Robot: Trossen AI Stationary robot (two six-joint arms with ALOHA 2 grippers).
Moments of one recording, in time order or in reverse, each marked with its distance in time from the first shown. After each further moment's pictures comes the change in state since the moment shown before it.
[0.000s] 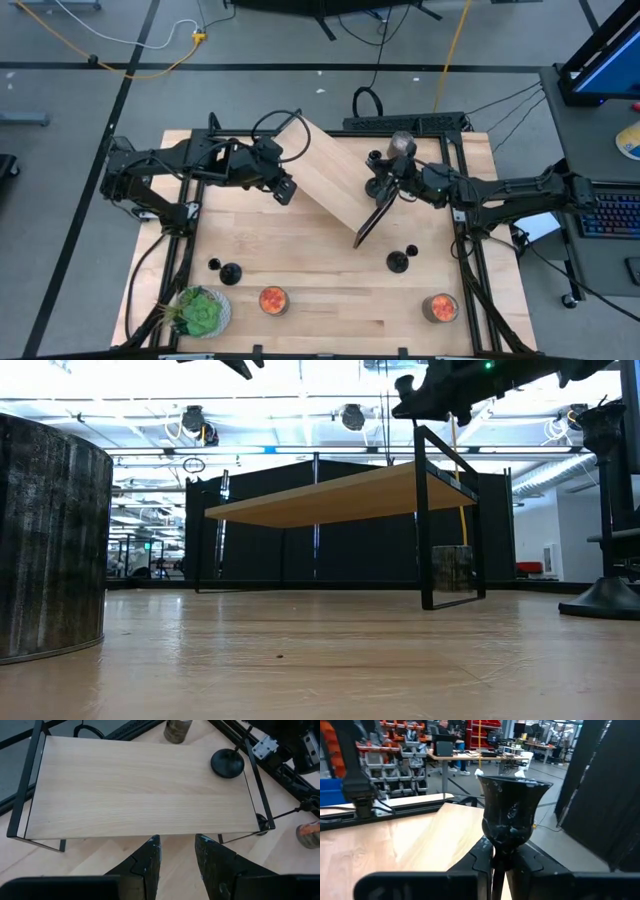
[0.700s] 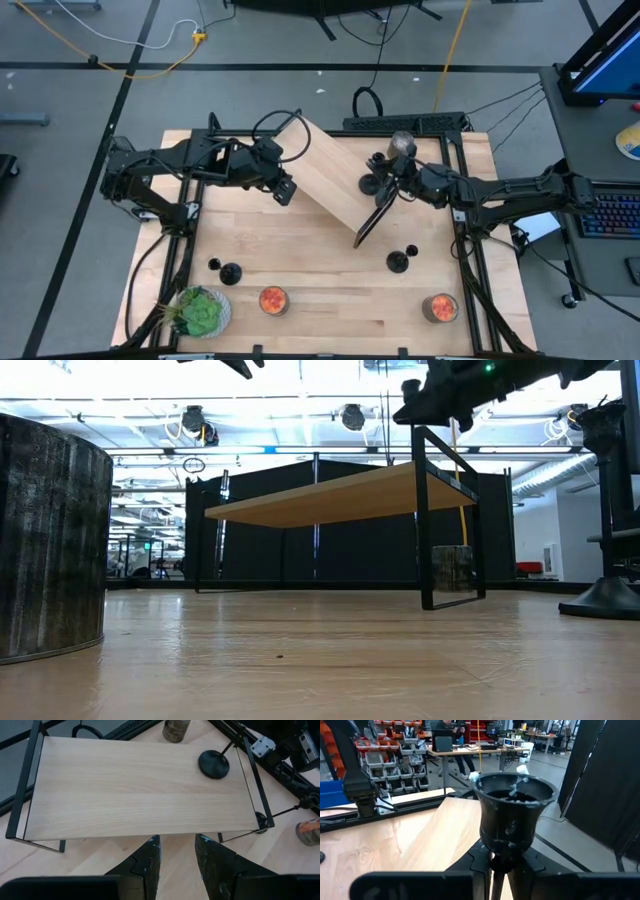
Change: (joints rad) left arm 0.000 0.000 0.000 0.000 0.006 0.014; right arm 0.000 0.000 0.000 -0.042 -0.005 0.076
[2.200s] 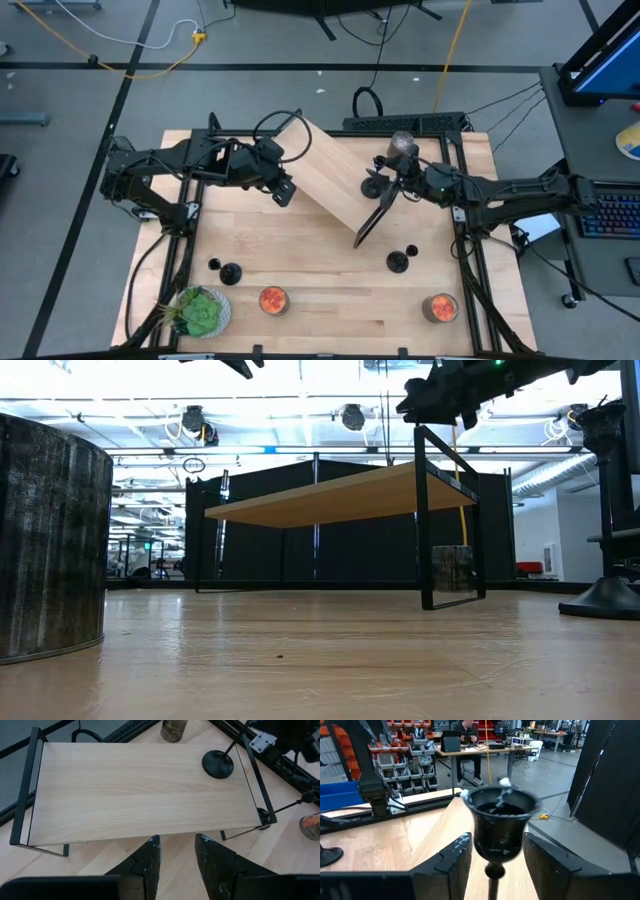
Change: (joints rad) left arm 0.000 0.000 0.001 0.000 0.001 0.045; right arm 0.000 -0.063 0.001 -0.065 -0.047 0.019
